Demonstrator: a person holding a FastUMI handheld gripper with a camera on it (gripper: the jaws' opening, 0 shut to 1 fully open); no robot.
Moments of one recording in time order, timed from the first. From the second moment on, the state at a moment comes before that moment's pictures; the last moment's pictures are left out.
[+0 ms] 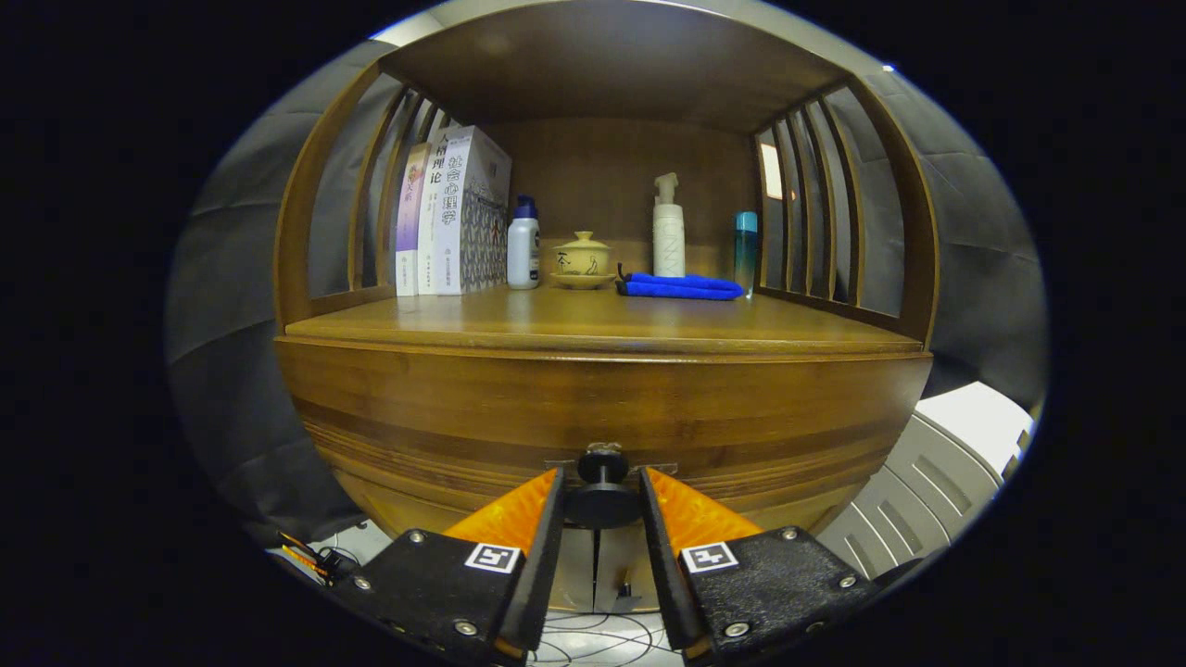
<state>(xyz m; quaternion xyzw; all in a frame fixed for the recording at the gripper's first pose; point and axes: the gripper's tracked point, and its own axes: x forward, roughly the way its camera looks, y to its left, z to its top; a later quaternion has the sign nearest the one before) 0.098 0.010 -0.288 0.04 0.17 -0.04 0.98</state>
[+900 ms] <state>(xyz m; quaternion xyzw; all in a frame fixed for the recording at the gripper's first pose) 0.047 0.013 -0.286 0.05 0.16 -0.04 0.99</state>
